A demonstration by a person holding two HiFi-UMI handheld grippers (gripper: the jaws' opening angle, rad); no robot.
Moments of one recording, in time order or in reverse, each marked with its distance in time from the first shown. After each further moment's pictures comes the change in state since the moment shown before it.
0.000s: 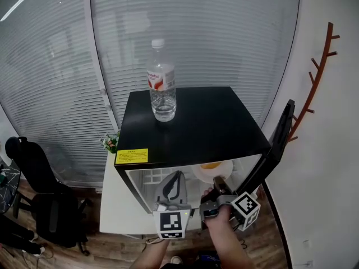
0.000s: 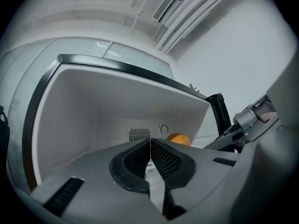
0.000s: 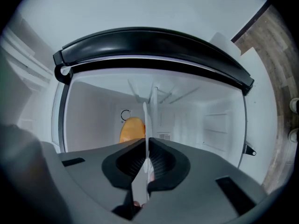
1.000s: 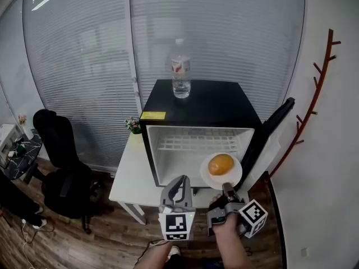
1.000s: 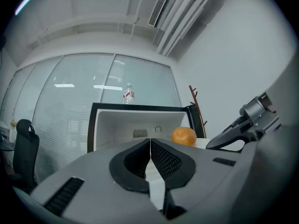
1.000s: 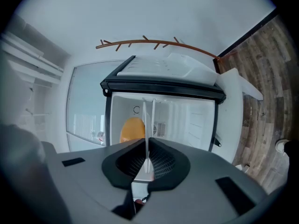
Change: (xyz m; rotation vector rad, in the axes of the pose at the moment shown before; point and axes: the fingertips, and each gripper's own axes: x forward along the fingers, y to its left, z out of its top) left arm -0.137 -0.062 0.020 0.035 0.014 0.142; right arm -0.145 -0.004 -0.002 -0.048 0.115 0.060
